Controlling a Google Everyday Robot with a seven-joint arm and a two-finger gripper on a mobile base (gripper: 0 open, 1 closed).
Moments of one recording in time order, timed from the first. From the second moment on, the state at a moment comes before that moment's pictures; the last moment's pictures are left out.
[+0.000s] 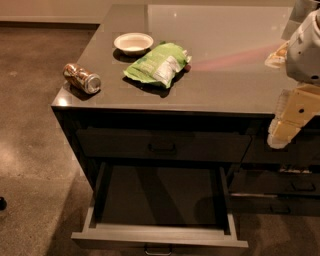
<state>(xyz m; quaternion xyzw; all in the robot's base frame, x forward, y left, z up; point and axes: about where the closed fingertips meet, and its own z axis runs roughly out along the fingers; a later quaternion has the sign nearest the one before) 0.438 -0.217 0.976 -0.60 0.78 -0.03 0.16</state>
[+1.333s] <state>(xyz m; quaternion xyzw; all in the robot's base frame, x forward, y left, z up) 0.571 -0.141 0.967 -0.79 0.57 -0.18 0.08</state>
